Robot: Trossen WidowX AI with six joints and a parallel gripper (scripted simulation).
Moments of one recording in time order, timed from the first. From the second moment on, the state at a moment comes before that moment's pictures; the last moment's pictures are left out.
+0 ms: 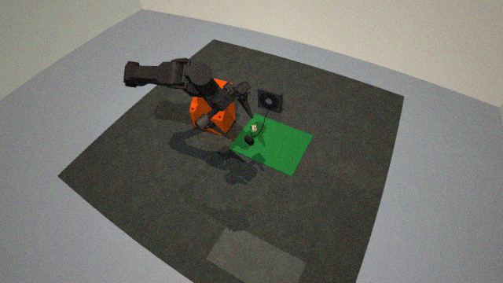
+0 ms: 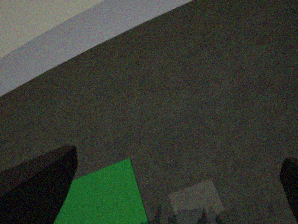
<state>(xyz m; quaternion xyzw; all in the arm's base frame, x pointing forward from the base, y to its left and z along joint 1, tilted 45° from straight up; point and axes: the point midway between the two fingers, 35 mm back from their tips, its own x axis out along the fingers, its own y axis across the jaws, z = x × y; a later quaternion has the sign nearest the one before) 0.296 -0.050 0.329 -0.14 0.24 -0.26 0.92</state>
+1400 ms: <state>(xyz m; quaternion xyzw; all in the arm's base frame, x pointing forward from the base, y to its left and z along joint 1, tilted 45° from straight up) 0.267 -0.108 0.005 -0.07 0.64 -0.41 0.64</state>
